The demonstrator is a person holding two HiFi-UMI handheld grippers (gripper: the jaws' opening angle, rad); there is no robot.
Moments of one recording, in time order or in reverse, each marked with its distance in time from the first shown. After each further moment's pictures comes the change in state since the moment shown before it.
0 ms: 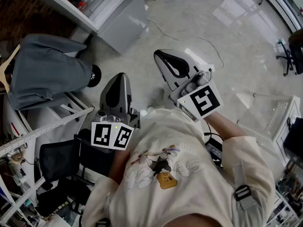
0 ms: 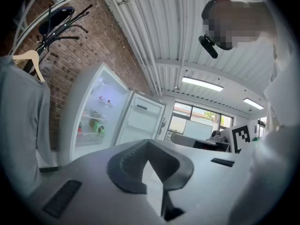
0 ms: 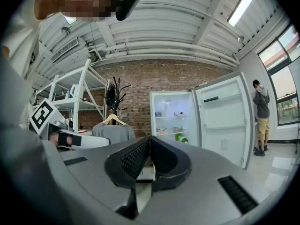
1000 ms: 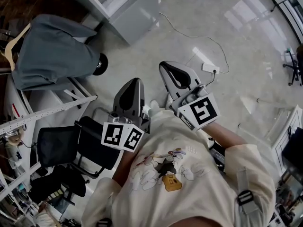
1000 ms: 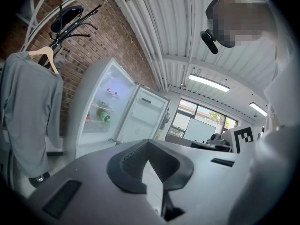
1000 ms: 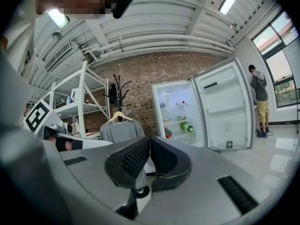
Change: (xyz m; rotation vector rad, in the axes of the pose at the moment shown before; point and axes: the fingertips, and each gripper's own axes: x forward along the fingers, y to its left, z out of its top) left arm -0.040 -0.010 -0.037 -0.084 0.055 0.046; right arm -0.015 0.050 -0.037 0.103 0.054 0.016
